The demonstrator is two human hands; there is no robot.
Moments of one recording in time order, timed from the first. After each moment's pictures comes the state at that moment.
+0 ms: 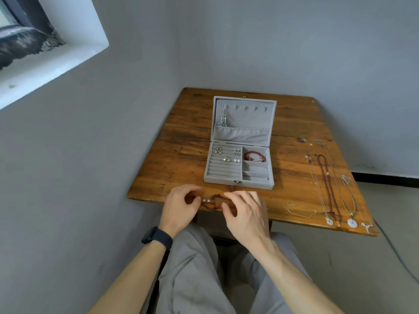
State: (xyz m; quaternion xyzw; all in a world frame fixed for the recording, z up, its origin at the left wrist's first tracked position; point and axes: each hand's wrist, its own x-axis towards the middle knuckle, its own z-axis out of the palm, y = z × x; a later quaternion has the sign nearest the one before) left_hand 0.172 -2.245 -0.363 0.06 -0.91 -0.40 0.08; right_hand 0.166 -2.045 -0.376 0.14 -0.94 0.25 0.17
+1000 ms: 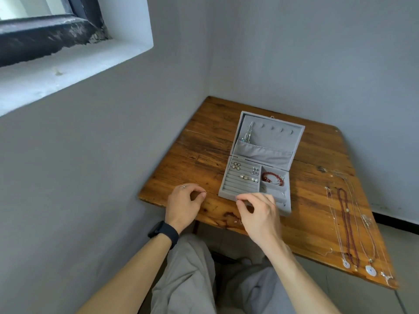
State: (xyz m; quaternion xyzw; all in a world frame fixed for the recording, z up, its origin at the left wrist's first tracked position) left_hand 0.144 -2.273 -0.371 0.13 -0.90 -0.39 0.13; right_hand 0.118 -2.057 -0.352 0.15 -0.93 0.31 0.14
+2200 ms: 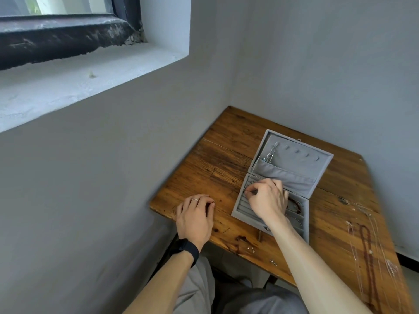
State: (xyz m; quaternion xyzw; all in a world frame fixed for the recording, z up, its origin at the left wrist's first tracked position) left_hand 0.123 -2.261 -0.408 0.22 -0.90 -0.25 0.29; right_hand 0.008 -2.111 -0.325 0.12 -0.98 0.12 0.04
